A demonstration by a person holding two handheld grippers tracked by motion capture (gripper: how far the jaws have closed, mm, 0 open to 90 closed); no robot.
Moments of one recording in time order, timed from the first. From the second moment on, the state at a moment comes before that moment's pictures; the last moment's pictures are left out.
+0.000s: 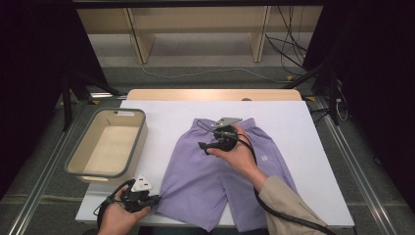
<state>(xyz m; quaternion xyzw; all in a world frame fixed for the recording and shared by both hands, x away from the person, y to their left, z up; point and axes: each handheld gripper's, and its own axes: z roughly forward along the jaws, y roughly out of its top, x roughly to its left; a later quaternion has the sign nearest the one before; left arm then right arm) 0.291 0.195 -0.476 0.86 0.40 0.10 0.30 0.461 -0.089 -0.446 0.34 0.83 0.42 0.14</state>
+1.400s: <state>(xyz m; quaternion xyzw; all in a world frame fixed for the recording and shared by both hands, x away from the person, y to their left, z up) 0.288 0.192 -0.477 0.87 0.38 0.09 0.31 0.554 -0.005 -0.490 0.41 0.84 0.32 0.17</state>
